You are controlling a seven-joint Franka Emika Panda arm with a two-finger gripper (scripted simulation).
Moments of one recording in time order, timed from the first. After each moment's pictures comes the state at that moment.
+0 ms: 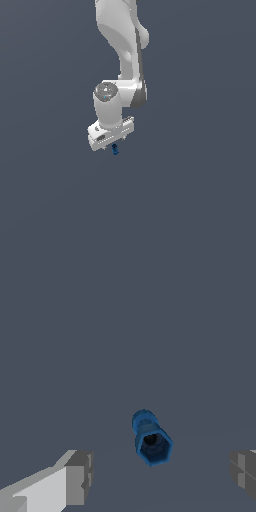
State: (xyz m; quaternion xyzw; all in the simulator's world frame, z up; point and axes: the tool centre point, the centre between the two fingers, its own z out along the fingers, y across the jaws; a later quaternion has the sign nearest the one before) arm -0.017 -0.064 0.094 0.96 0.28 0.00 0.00
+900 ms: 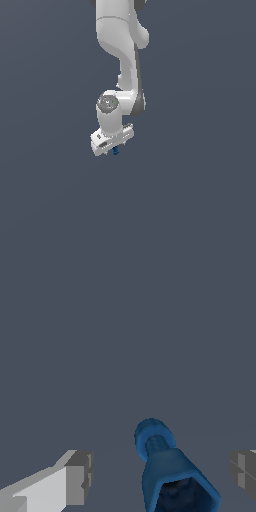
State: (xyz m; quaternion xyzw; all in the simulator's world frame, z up) arm -0.018 -0.064 0.047 0.96 0.28 0.00 0.00
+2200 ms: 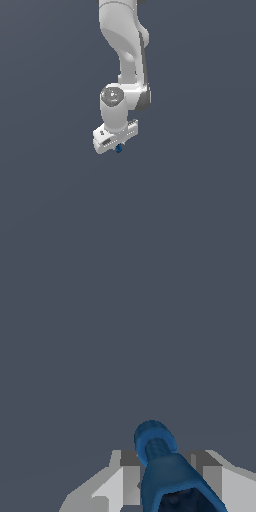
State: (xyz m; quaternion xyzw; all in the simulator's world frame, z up) arm -0.007 -0.045 0.085 0.96 0.28 0.00 0.00
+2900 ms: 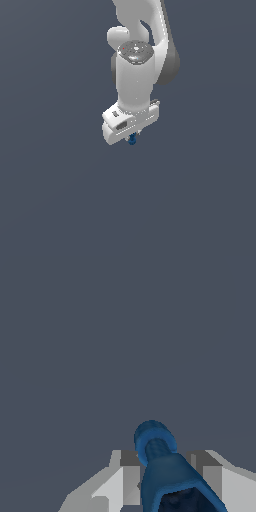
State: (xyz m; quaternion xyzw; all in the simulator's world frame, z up) arm 0.028 0.016 0.217 0.96 0.28 0.00 0.00
